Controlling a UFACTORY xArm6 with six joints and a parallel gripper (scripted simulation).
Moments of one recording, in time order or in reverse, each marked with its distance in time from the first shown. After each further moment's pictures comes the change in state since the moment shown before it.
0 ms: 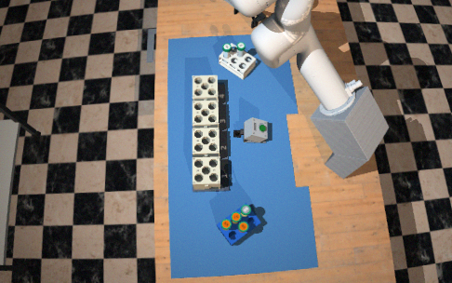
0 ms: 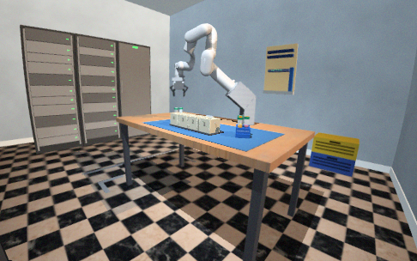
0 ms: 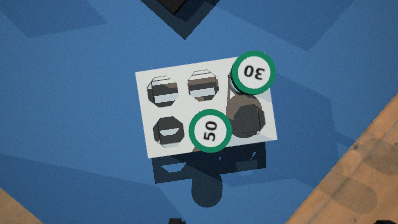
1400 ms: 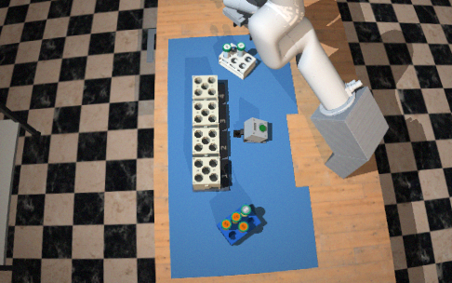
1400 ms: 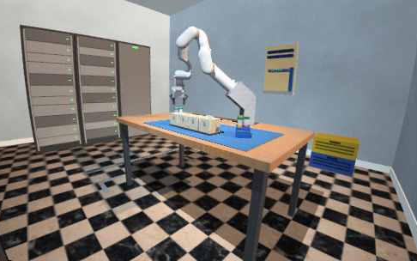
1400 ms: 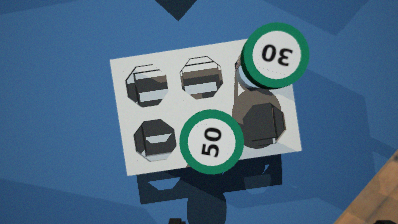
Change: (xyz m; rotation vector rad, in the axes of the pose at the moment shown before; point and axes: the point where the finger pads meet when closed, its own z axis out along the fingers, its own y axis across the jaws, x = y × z) arm 0.000 0.001 0.077 -0.001 0.000 0.000
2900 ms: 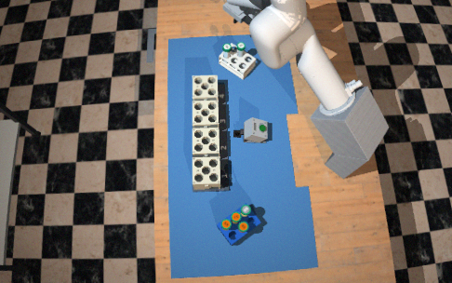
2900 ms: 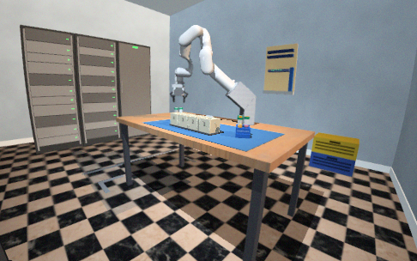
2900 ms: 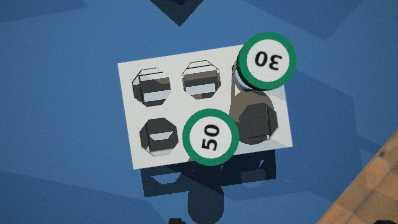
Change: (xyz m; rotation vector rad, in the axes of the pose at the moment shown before) arm 0.000 0.000 -0.021 -0.004 0.001 -0.001
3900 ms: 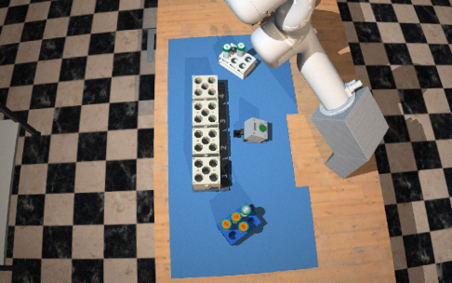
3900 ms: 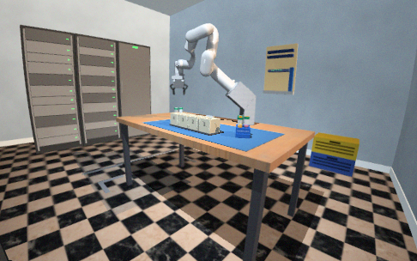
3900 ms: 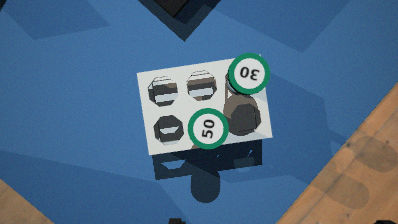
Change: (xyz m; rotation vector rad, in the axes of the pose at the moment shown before) arm 0.000 0.001 -0.070 0.003 -0.002 0.000
